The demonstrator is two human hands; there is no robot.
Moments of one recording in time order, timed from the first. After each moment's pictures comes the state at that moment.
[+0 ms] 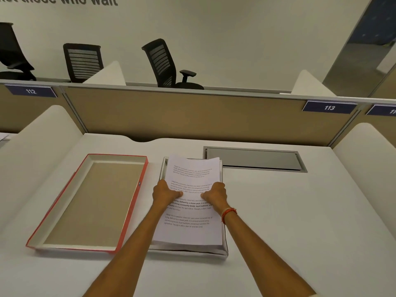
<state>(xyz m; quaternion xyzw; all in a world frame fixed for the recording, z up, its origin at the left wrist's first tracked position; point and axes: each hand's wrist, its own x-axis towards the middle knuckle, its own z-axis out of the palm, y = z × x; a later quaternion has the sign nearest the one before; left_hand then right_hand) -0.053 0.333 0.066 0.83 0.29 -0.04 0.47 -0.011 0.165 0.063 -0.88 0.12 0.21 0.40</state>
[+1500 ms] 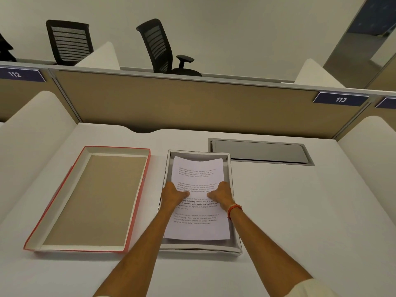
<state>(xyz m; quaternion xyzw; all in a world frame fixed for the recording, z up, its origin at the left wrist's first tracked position) -0.041 0.351 0.002 0.82 0.27 -0.07 0.50 0.004 0.180 0.013 -0.88 0.12 0.22 0.40</state>
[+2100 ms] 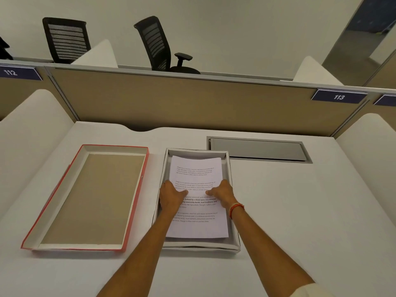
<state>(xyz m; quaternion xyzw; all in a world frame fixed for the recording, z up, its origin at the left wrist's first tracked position) -0.049 0.338 0.002 0.84 0.30 -0.01 0.45 0.000 0.169 0.020 -0.84 0.14 0.22 0.48</state>
